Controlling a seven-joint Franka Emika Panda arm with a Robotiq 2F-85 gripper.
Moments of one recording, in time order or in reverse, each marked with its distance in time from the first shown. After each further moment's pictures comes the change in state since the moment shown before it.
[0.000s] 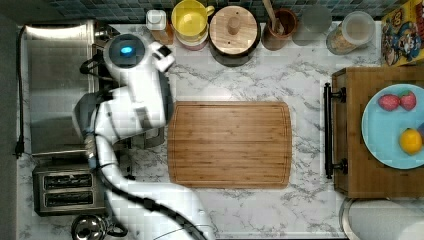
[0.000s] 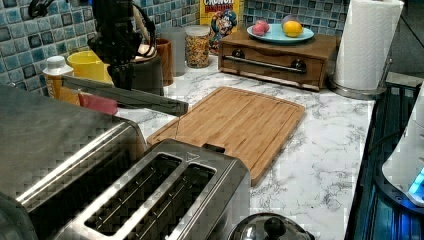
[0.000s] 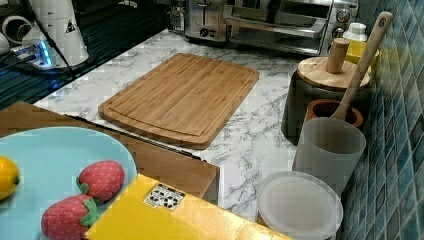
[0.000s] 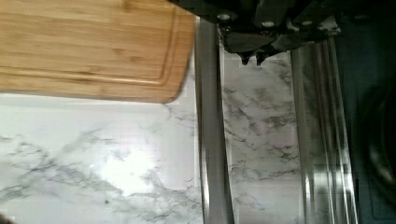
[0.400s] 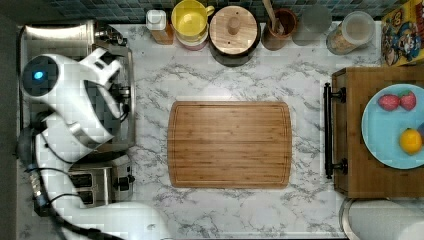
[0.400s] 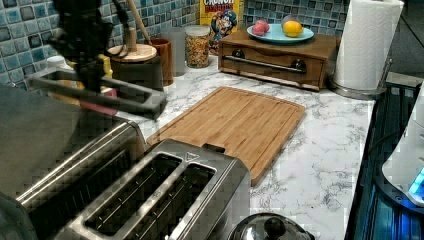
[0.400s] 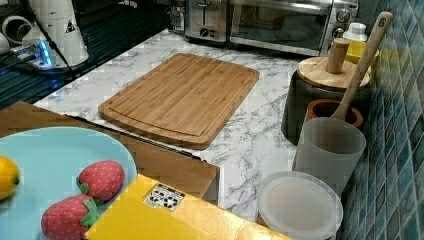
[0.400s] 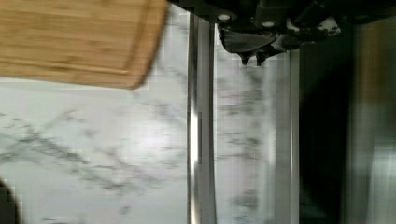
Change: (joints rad) arm 0.129 0.010 0.063 0.095 -0.155 -0.017 0.201
